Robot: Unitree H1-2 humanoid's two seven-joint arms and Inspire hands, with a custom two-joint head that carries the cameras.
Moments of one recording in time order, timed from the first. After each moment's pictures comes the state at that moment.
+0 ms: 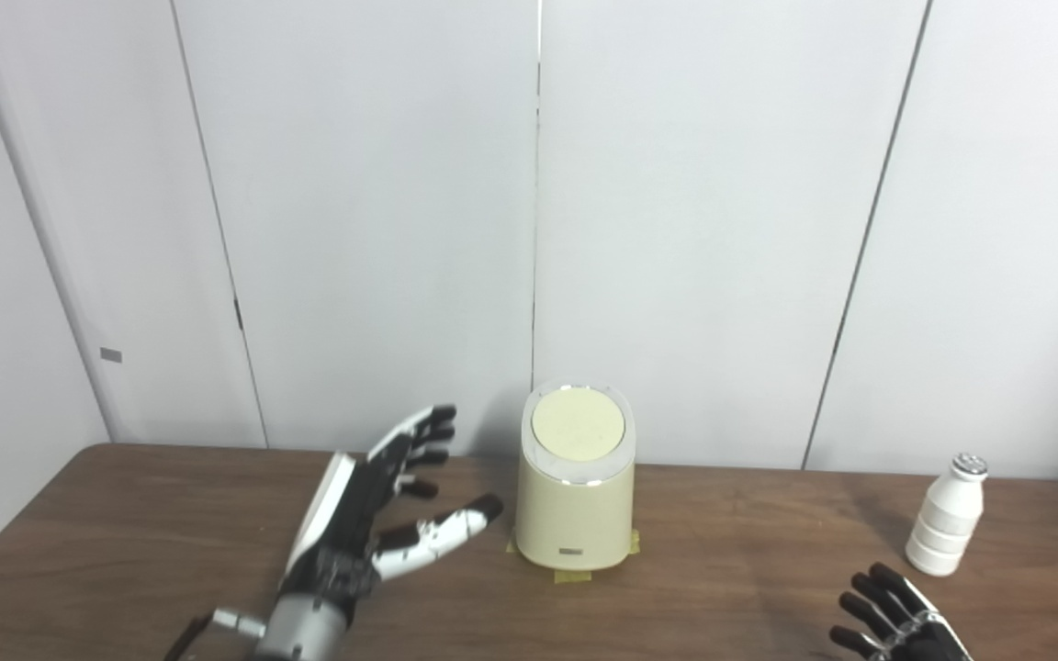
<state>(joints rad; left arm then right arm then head) -0.31 0.14 -0.07 -0.48 0.39 0.47 -0.18 0.12 -0.05 -0.14 -0.11 0.24 -0.20 0.12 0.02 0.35</state>
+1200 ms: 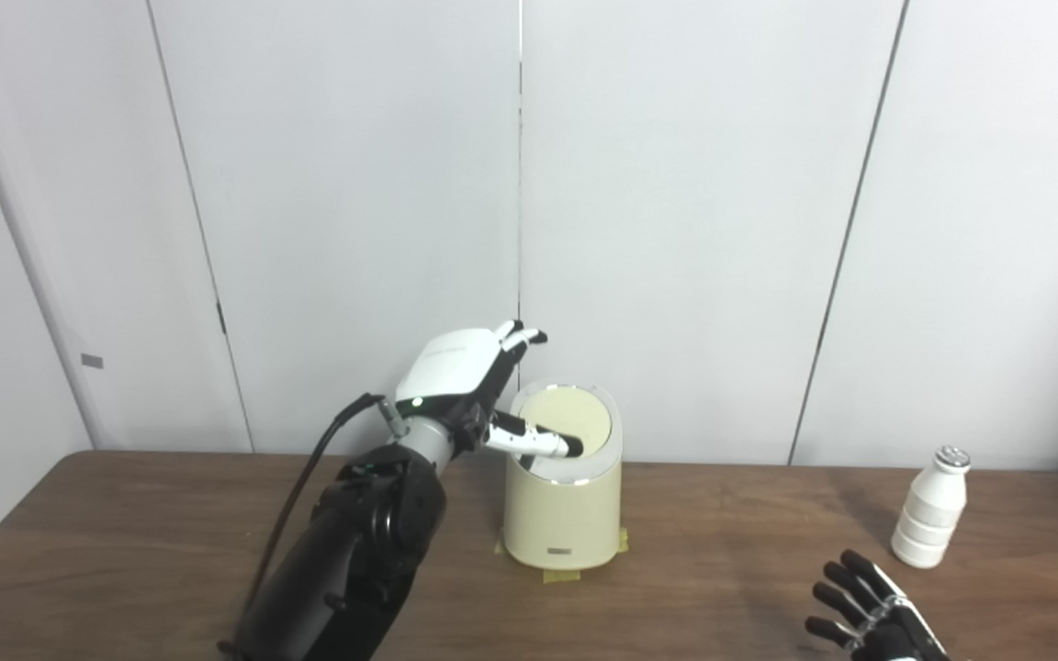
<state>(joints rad) -0.74 0.26 -0.38 0.03 0.90 0.40 -0.35 0.08 -0.05 -0.11 -0.08 0.16 -0.20 0.10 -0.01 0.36</state>
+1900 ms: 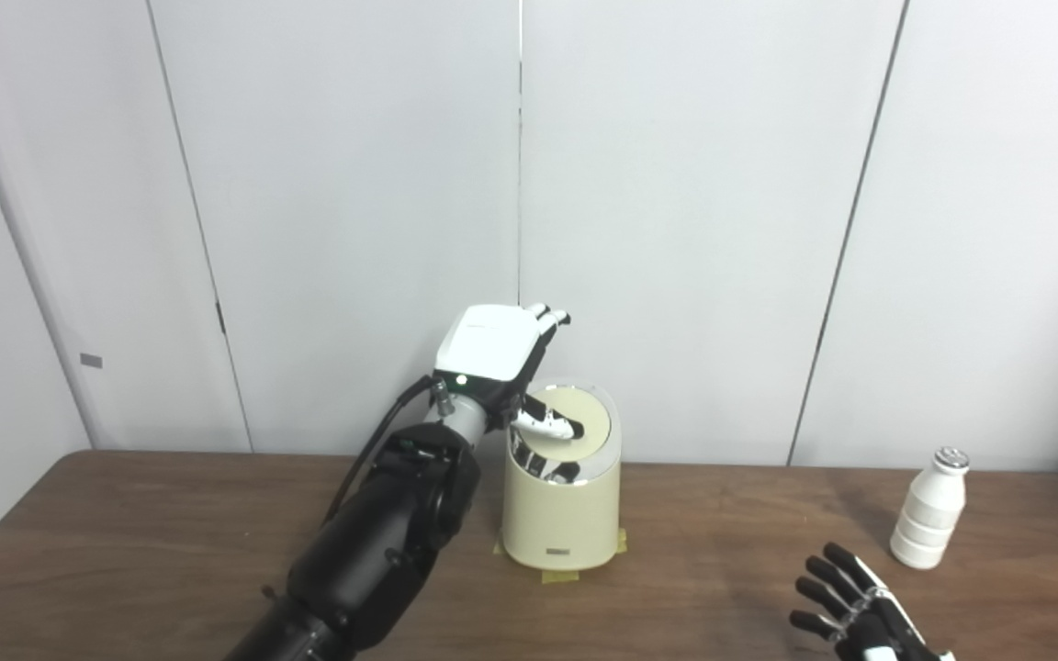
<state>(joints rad) -0.86 0.22 -0.44 0.33 1.01 0.24 -0.12 0.06 -0.02 -0.10 -0.07 0.12 -0.20 0.08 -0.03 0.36</state>
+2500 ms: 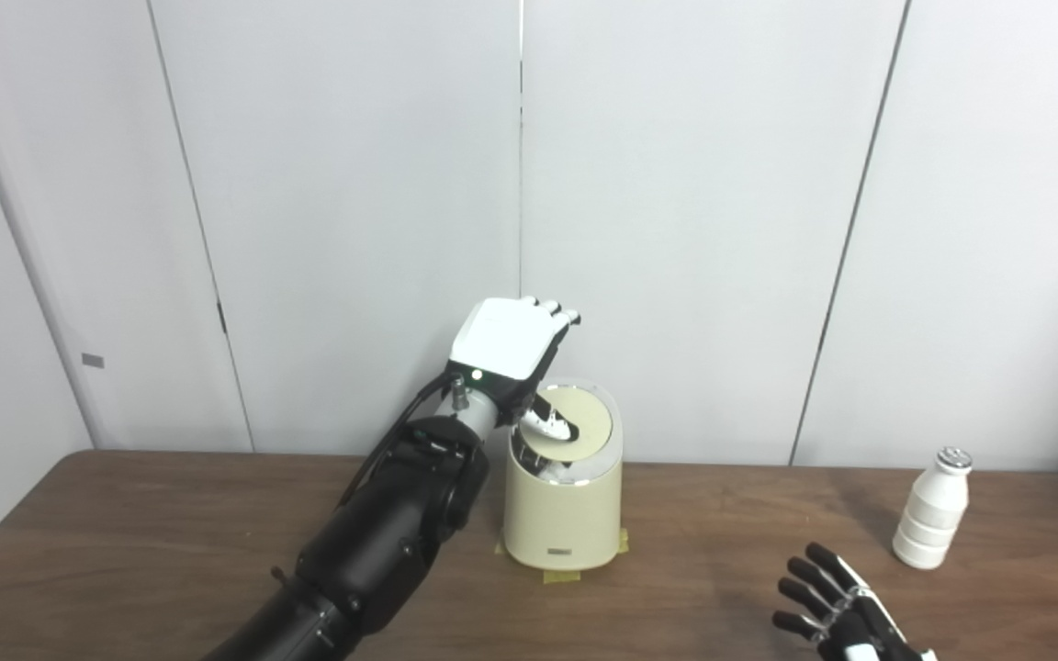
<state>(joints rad) -0.90 0.25 -0.51 0.38 1.08 0.21 -0.09 0.06 0.00 -0.08 -0.08 0.12 -0.17 0.08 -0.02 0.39</state>
